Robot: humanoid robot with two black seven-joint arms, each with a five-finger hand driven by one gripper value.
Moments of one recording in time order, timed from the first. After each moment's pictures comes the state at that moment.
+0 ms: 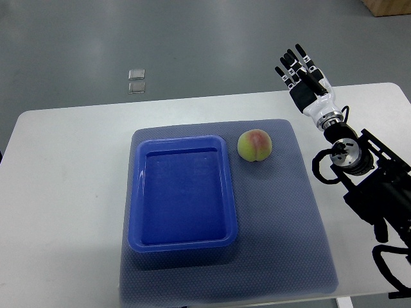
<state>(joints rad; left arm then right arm) -0.04 0.00 -0.10 -0.26 0.00 -0.04 0.16 0.67 -0.07 1.14 0.67 -0.21 0.27 0.27</state>
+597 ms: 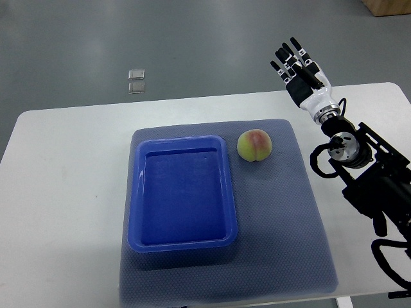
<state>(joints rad) -0.04 0.00 -0.10 -0.27 0.00 -0.04 0.16 0.74 -0.07 1.09 0.67 -0.25 0.27 0.26</state>
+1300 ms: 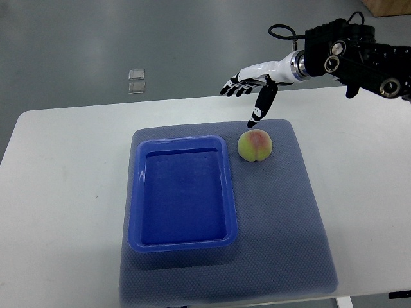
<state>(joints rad) -0.04 0.00 -0.09 -0.26 0.00 -0.06 0.16 1.47 -0.34 -0.06 0.85 -0.93 0.55 -0.06</state>
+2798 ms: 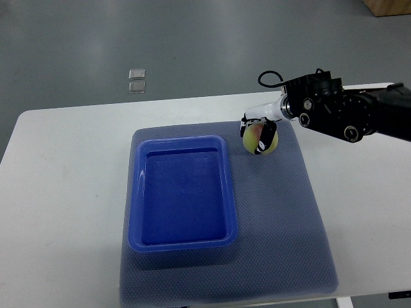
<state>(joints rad) -0.04 0.00 -0.10 -0.26 0.00 -0.06 0.16 1.41 -0.26 -0.27 0.79 -0.98 0.36 -0.04</state>
